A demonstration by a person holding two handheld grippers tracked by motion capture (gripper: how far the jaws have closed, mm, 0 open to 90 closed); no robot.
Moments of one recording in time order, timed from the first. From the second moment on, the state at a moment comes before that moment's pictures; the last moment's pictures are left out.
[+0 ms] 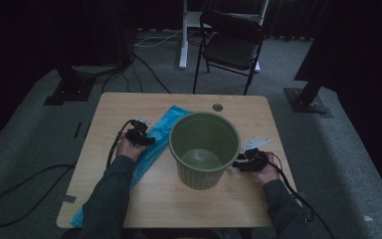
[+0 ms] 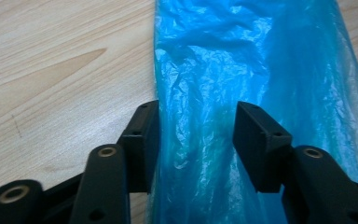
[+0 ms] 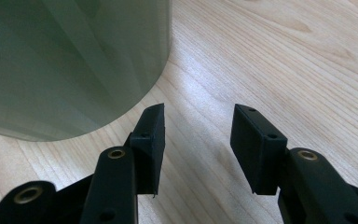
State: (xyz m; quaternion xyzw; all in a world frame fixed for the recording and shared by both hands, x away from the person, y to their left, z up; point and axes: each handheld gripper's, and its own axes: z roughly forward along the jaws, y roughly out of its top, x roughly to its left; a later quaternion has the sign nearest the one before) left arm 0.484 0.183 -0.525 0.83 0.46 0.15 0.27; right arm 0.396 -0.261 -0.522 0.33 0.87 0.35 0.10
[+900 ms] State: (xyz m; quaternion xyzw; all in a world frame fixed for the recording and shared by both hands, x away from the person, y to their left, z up) left arm 0.469 0.198 -0.511 0.83 0.43 0.10 0.33; right arm 0.395 -0.260 -0.523 0.32 0.87 0.35 0.10
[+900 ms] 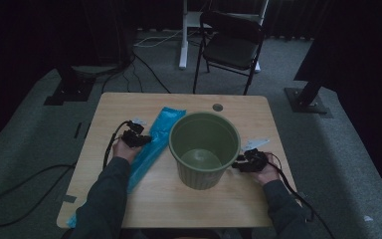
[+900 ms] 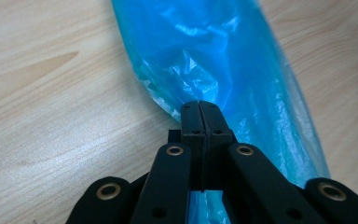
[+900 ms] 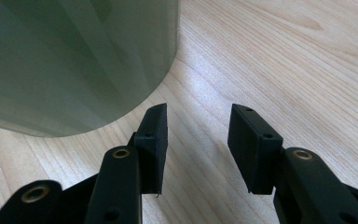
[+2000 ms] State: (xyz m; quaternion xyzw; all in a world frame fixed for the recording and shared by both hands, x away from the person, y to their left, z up) left arm 0.435 0.215 -0.427 0.82 0.33 0.10 0.46; right arm 0.394 -0.259 -0.519 0.32 0.87 0.35 0.10
